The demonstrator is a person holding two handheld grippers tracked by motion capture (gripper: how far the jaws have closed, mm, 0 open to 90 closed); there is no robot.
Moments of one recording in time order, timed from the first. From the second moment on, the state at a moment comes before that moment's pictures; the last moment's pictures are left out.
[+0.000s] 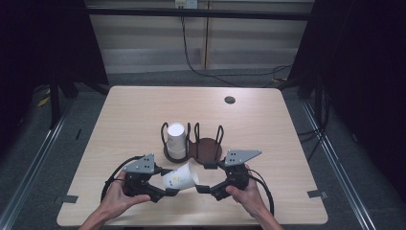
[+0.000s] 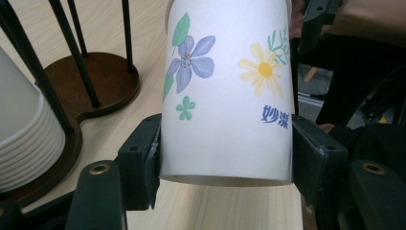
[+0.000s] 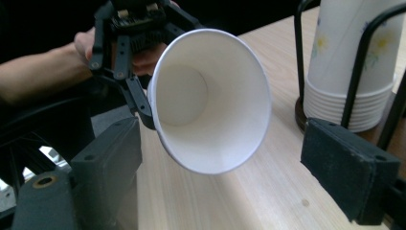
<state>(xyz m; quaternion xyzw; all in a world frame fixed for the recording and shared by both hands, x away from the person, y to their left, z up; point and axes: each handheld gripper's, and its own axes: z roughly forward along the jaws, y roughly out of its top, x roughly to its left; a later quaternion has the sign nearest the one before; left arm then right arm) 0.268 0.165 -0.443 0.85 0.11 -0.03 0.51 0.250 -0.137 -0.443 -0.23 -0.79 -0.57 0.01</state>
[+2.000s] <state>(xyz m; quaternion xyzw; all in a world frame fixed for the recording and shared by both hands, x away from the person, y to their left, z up) 0.270 0.154 -0.447 0.84 0.11 -0.05 0.53 0.258 -0.126 -0.443 -0.20 -0.78 -0.59 0.05</state>
